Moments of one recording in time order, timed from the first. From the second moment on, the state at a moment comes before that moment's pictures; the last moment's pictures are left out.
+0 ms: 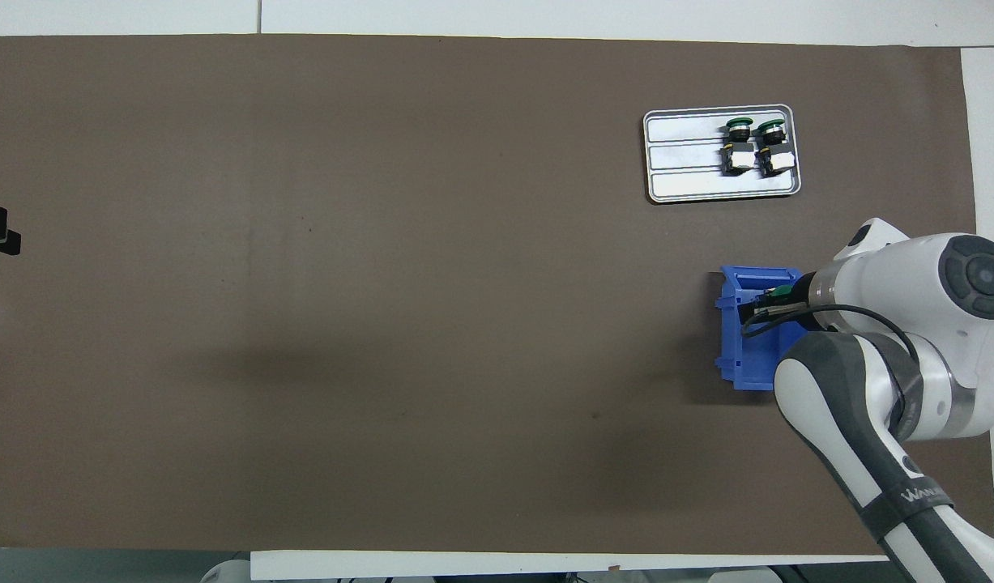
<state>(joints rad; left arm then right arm) 0.02 0.00 -0.01 -1.58 0.03 1.45 -0.04 -0.08 -0.11 0.11 -2.40 0.03 2.27 -0.11</state>
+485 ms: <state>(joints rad) 0.02 0.00 -0.02 -1.54 -0.01 1.38 -0.10 -0.08 -0.11 0.11 -2.39 0.03 2.27 -0.14</state>
